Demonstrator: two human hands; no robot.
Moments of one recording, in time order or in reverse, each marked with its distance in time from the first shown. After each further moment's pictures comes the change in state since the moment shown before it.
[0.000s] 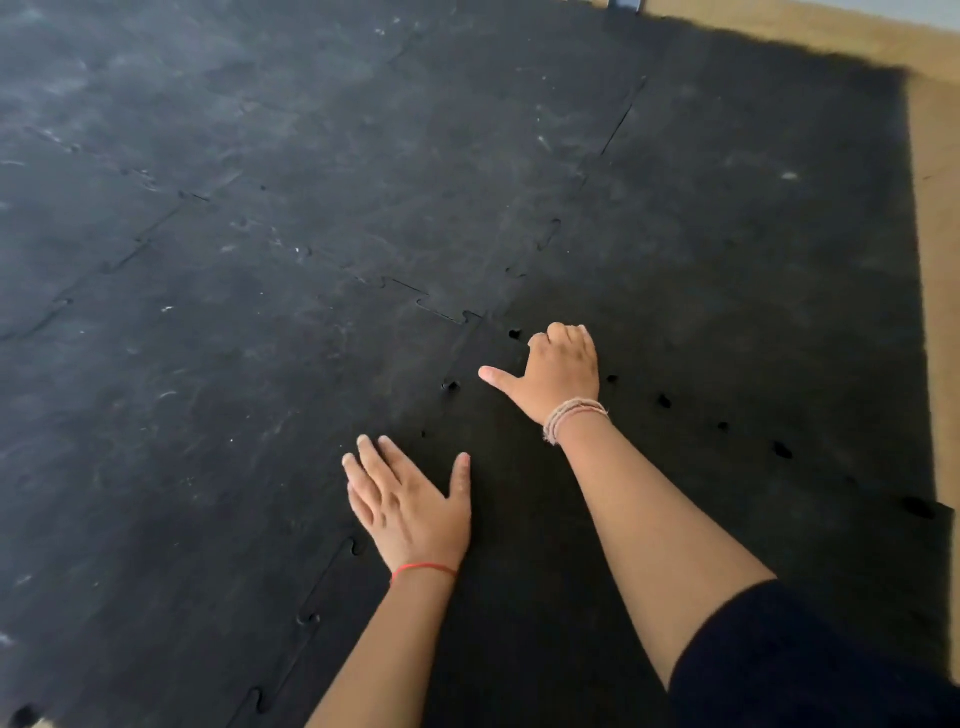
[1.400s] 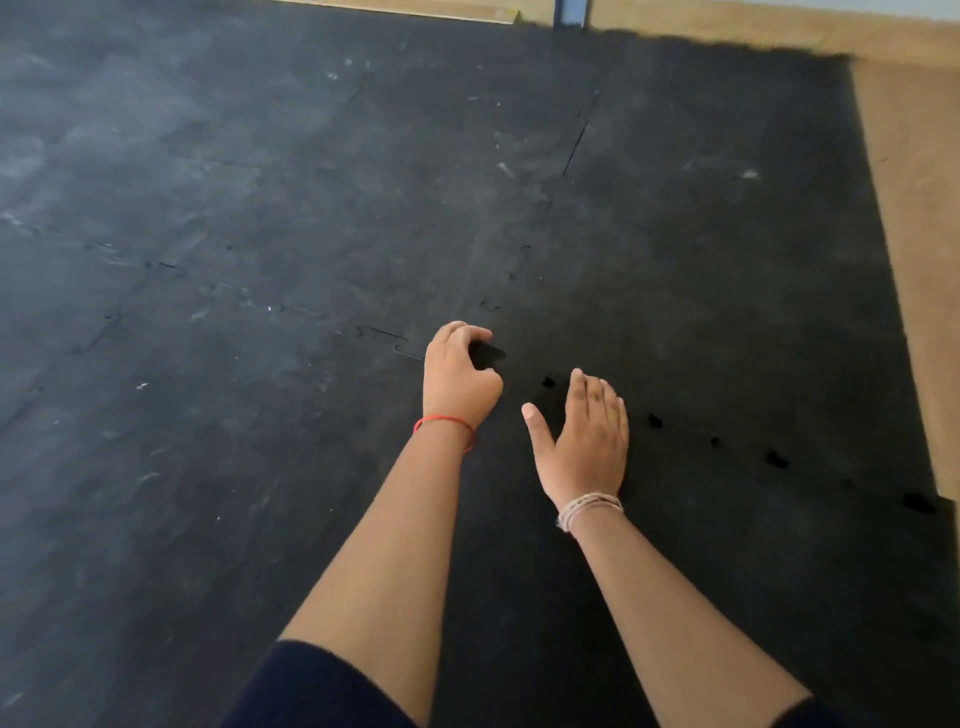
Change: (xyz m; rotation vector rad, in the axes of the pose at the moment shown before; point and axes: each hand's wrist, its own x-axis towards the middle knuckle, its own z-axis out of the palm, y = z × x) left_hand 0.119 0.114 -0.010 -0.441 -0.153 0.459; right_hand -0.040 0.020 0.026 0.238 0.237 0.322
